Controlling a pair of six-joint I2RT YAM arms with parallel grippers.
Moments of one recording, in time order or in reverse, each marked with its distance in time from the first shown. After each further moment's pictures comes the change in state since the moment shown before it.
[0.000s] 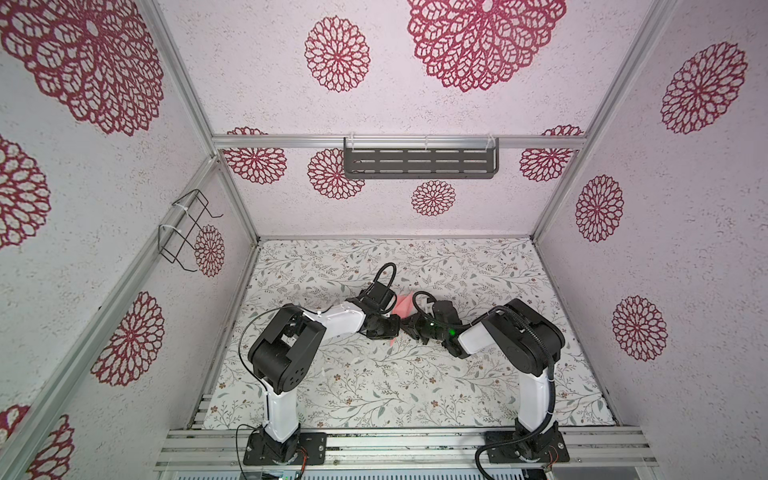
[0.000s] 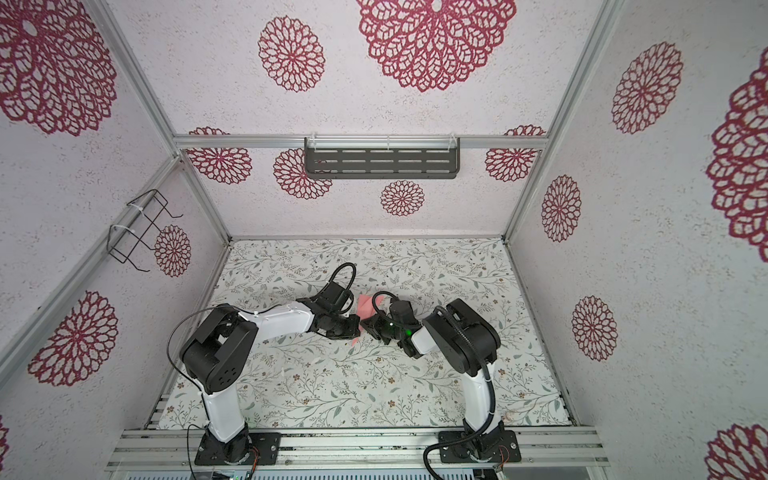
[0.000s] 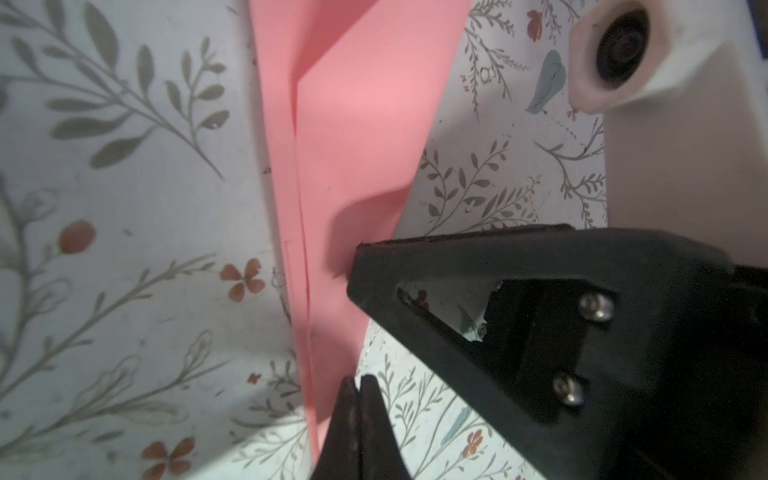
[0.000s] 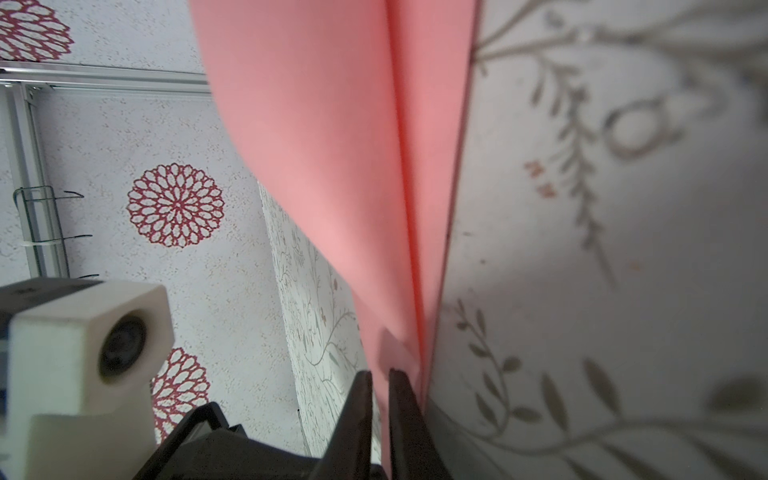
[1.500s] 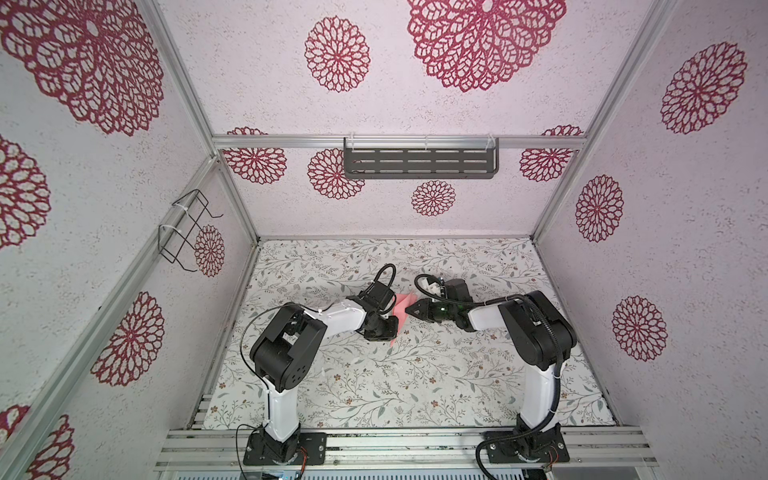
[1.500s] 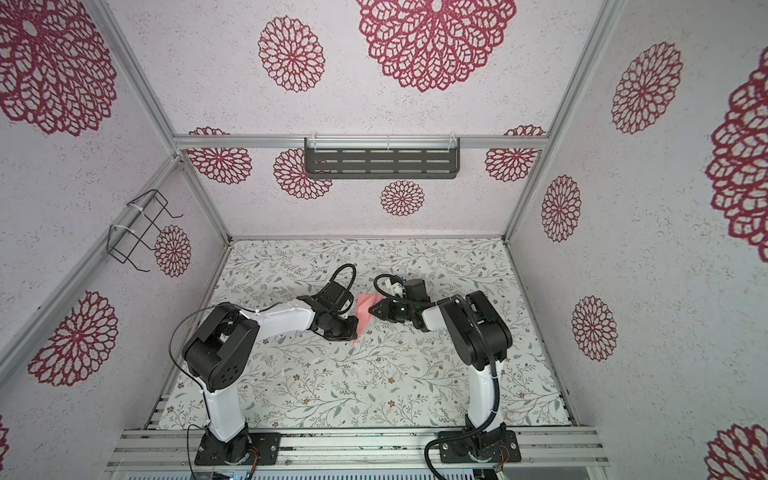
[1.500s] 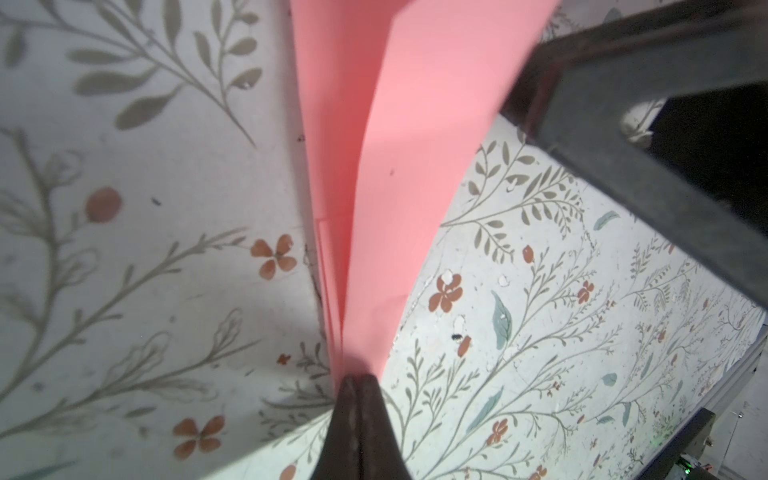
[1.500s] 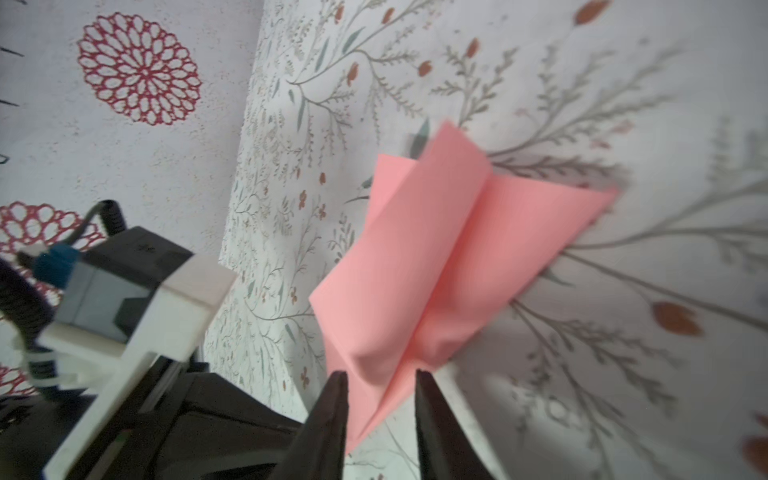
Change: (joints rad) left arm 0.004 0.019 0.029 -0.090 -0.021 0.028; right arm -0.186 -0.015 0.193 -0.381 -0.240 -0.678
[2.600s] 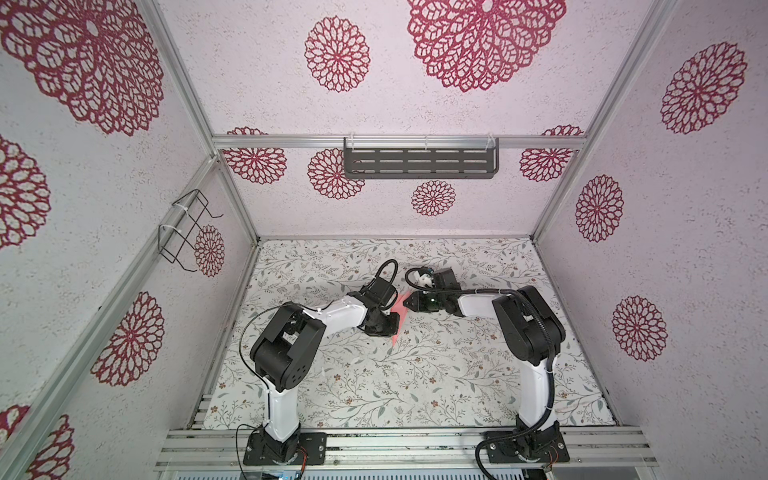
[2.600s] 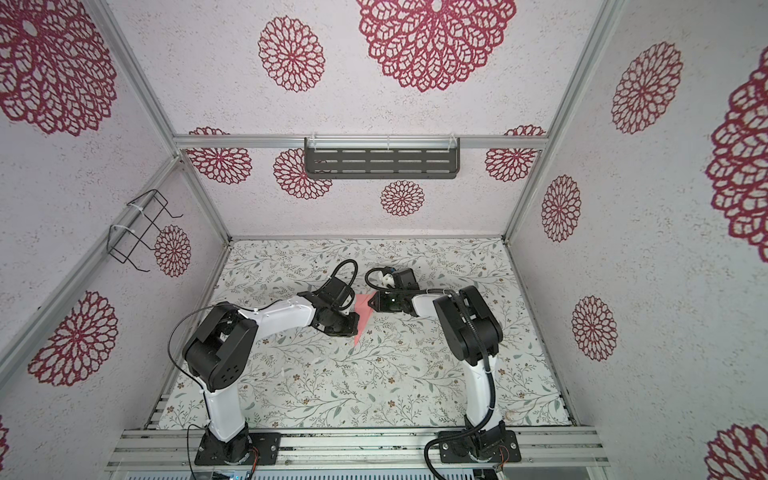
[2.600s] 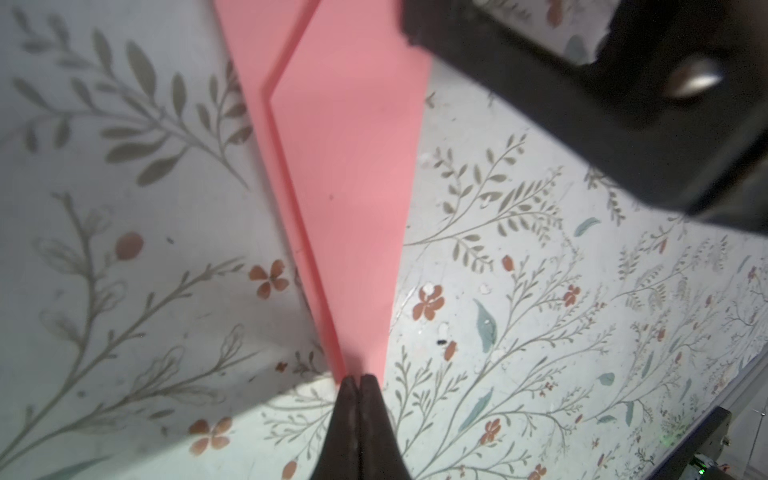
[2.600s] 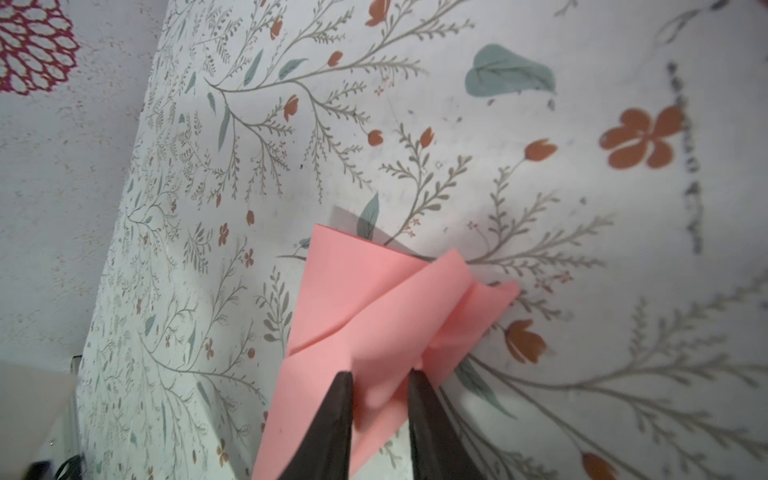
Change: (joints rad) left arm 0.000 -0.002 0.069 -0.036 -0.008 0.054; right arm 0.056 0.082 0.259 -0.311 0.216 -0.188
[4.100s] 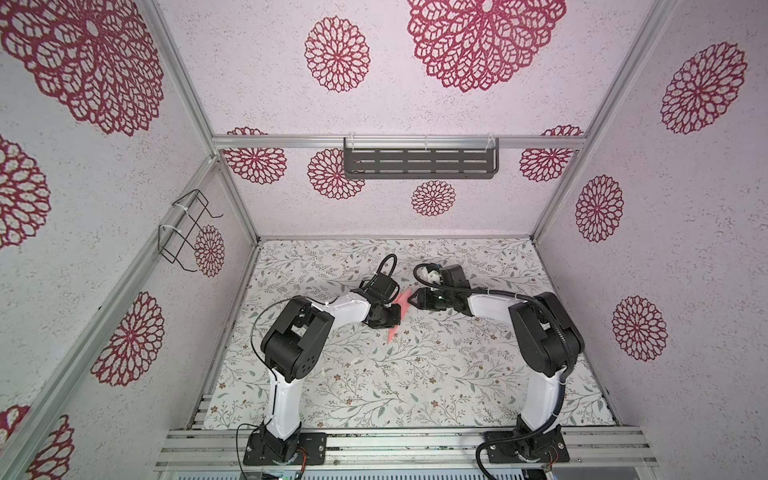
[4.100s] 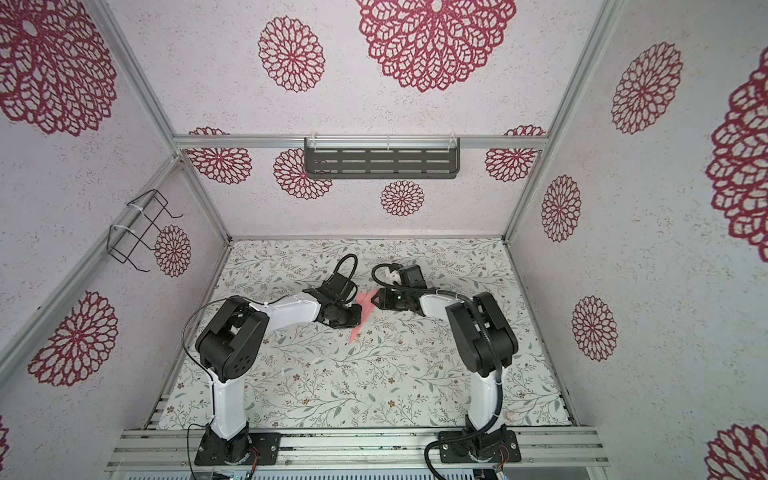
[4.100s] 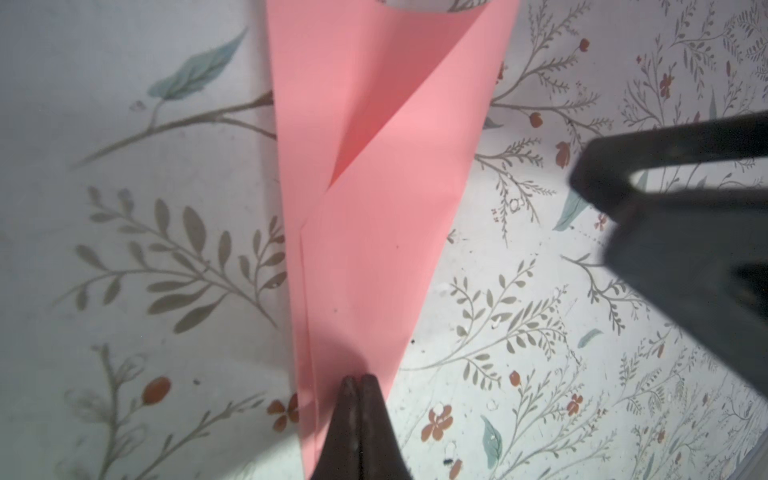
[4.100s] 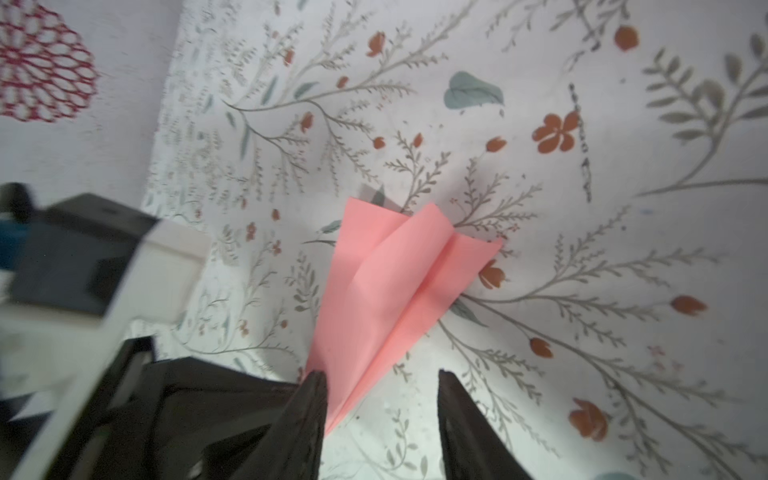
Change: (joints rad) left arm 0.020 0.099 0.049 0.092 -0.075 -0.085; right arm -0.040 -0.164 -0.074 -0.047 -0.055 0.024
